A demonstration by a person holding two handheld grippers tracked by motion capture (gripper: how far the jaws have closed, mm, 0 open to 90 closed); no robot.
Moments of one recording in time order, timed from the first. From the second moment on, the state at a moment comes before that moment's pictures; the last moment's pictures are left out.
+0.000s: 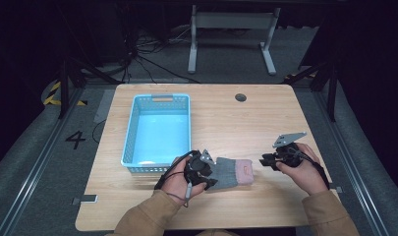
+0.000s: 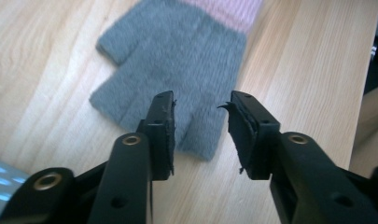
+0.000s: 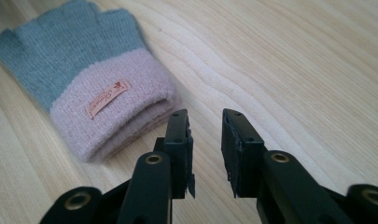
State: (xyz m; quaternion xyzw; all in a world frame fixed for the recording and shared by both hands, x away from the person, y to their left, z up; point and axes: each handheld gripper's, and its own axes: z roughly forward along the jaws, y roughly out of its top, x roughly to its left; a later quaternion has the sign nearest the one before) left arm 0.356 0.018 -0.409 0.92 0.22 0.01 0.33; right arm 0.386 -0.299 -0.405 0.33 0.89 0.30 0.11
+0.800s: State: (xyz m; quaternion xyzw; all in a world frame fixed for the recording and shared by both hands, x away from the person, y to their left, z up) left arm 0.379 -0.022 -0.420 0.91 0.23 0.02 0.34; right arm 0.380 -0.318 -0.392 0.35 0.86 0.34 0.12
